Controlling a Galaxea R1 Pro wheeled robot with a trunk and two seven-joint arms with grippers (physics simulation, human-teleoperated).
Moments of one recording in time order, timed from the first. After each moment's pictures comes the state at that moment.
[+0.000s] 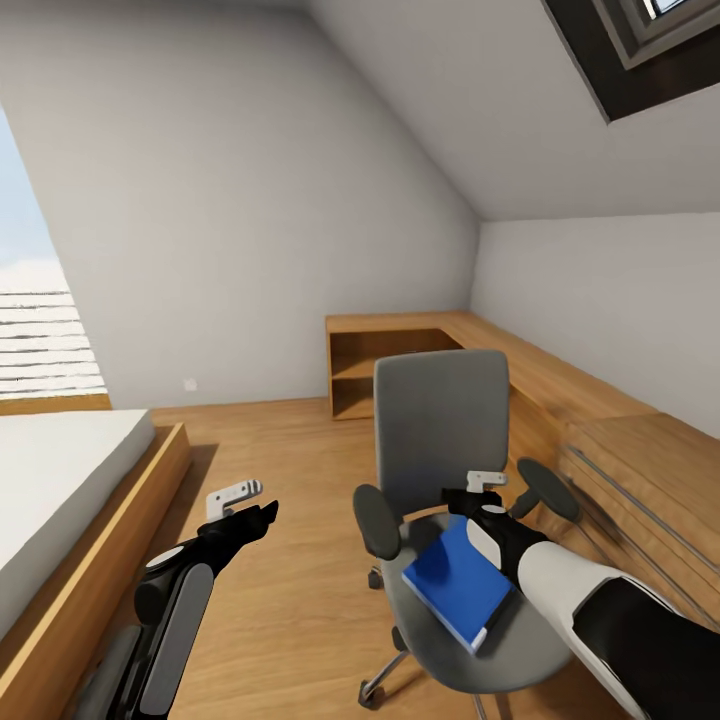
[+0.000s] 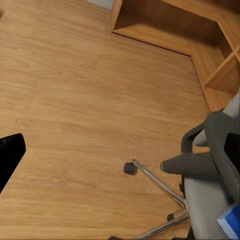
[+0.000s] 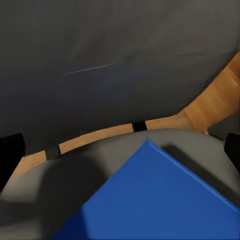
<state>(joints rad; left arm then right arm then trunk) -0.27 -0.08 -0.02 -1.61 0.40 0.71 0.29 -0.97 0.00 0.66 -0.11 -0.69 -0.06 -0.18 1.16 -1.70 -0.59</state>
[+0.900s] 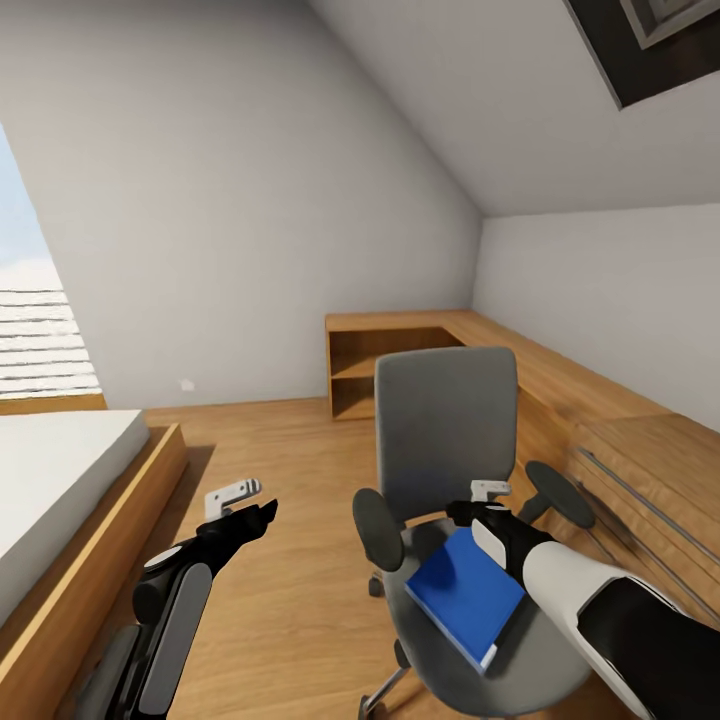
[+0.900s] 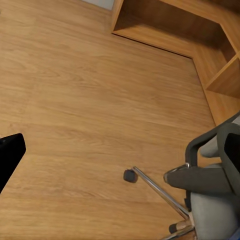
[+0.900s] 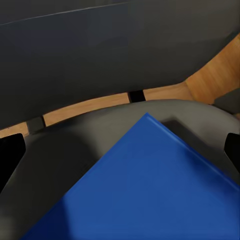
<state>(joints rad) -0.27 -0.08 -0.01 -1.62 0.40 0.71 0.29 -0.97 -0.02 0.66 -0.11 -0.70 0.10 -0.18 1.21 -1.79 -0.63</state>
